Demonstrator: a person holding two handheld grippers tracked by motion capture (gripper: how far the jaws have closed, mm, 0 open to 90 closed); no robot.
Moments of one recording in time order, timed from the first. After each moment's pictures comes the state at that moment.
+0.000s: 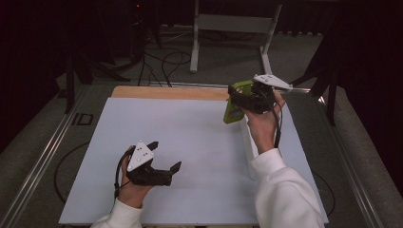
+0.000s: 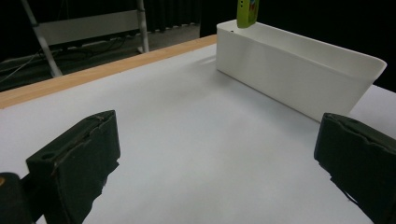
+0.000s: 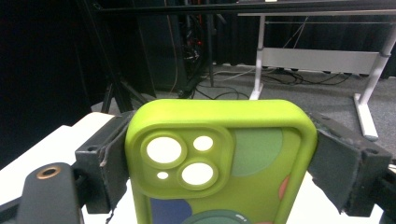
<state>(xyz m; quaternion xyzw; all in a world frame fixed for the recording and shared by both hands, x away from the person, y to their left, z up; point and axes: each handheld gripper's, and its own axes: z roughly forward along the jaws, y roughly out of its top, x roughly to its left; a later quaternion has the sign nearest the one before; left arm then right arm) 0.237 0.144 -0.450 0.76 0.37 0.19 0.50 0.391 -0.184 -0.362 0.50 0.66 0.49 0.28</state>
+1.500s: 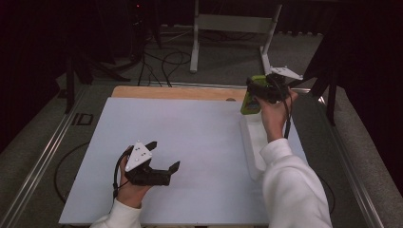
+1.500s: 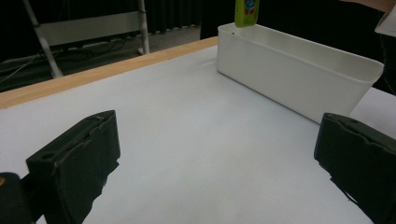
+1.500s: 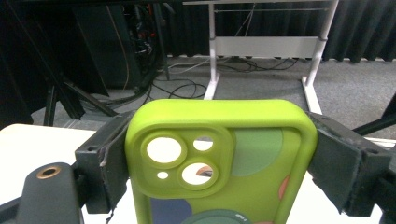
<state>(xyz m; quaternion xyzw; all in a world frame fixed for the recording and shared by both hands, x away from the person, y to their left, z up) 0.236 0.148 -0.449 0.76 0.37 0.19 0.50 0.444 -0.234 -0.383 0.56 0.63 0.44 0.31</state>
